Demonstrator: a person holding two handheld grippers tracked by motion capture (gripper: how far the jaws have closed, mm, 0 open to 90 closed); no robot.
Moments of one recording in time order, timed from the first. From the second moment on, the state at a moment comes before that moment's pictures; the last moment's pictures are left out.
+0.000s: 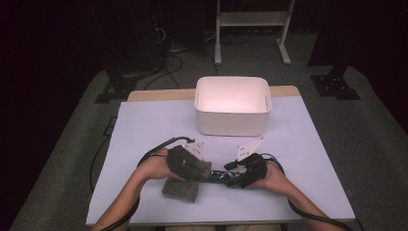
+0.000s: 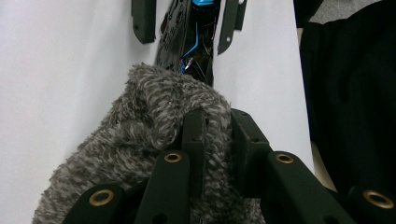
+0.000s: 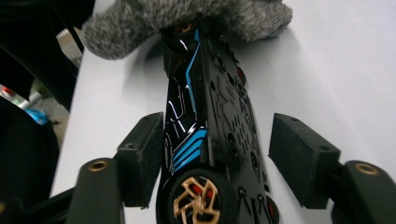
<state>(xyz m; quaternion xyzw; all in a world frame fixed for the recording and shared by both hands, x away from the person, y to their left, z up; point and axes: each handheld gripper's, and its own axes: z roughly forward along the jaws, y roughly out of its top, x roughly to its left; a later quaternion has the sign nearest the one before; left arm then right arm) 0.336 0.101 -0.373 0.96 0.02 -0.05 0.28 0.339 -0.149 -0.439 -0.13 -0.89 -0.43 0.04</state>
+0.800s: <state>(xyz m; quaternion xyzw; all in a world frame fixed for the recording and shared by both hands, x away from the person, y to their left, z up) 0.321 0.100 -0.381 0.96 0.00 -0.08 0.27 0.326 -0.159 -0.443 -0.14 -0.90 -0.41 0.04</state>
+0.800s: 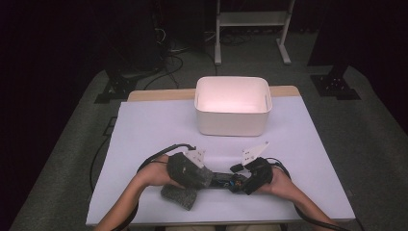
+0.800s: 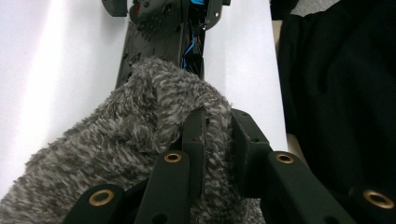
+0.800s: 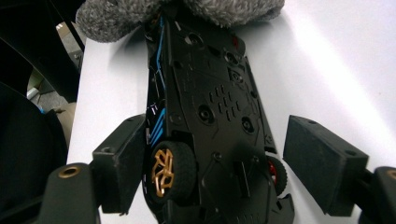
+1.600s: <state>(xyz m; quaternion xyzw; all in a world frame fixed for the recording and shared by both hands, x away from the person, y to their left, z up) 0.312 0.100 -0.383 0.95 -0.02 -0.09 0.28 0.319 -0.153 -0.458 -0.12 -0.91 -0.39 0.05</state>
